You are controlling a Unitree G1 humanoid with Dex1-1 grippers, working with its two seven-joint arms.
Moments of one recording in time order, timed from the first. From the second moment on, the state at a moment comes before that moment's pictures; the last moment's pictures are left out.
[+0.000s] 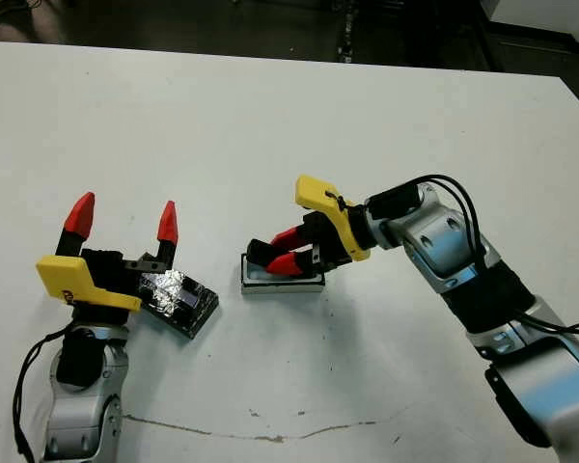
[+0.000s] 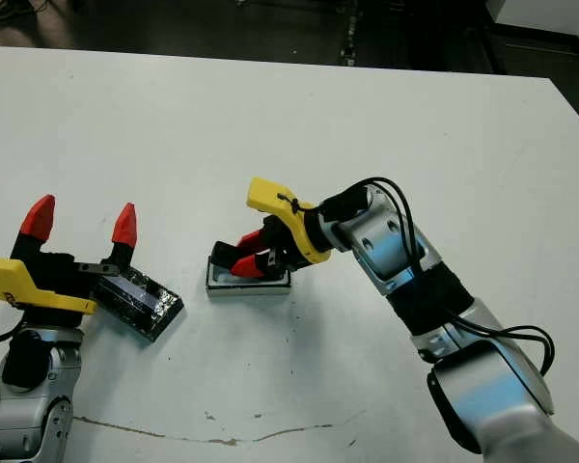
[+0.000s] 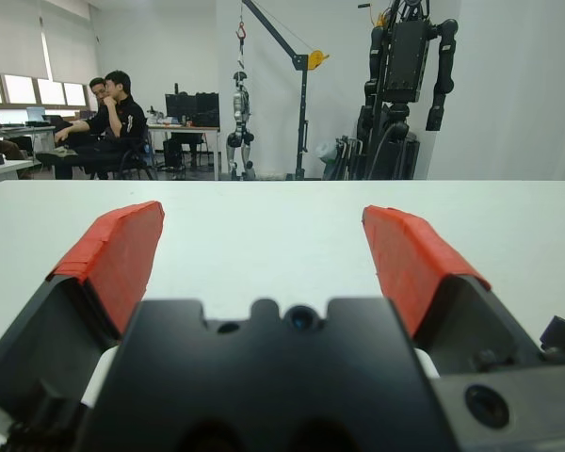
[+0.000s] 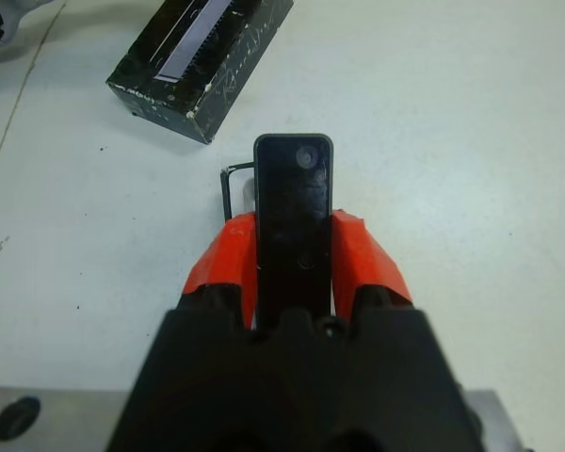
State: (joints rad) left arm 0.10 0.17 0.13 -0.20 -0.18 -0.22 -0.16; right arm -0.80 -0.39 0.51 0.19 0.12 0.63 1.17
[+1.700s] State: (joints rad) left arm 0.10 0.16 0.13 -0.20 -0.18 -0.22 -0.15; right arm -0.80 -0.43 0.50 0.28 0.11 0.56 1.24
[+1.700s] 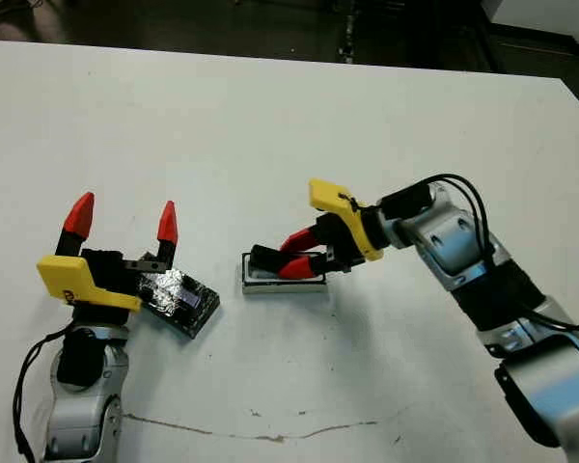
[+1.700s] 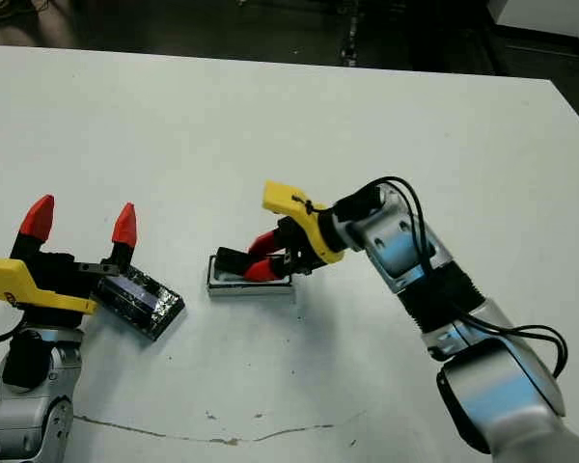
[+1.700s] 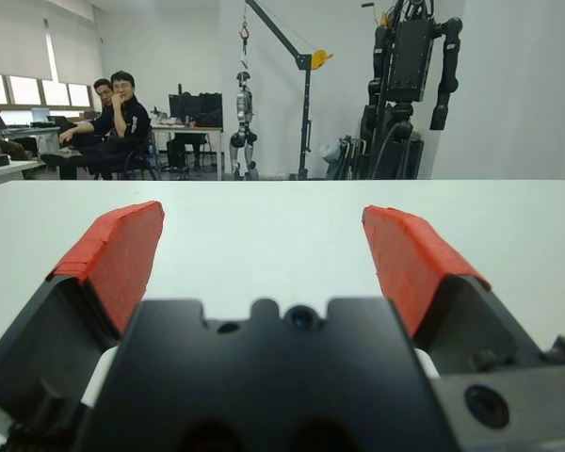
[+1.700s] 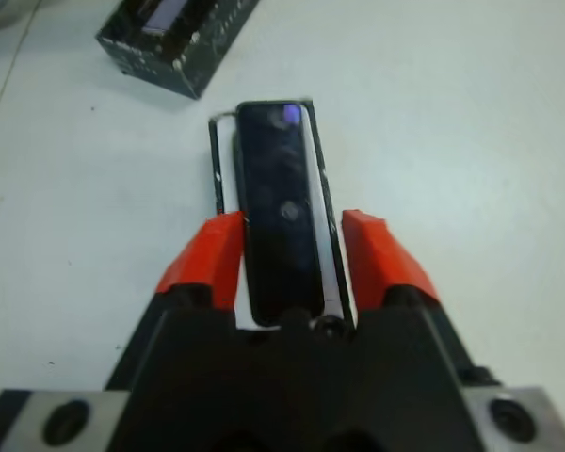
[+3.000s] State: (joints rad) left arm 0.10 0.16 0.14 -0.21 -0.19 -0.22 -0.15; right arm -0.50 -0.48 0.00 -0.09 0.25 0.51 0.87
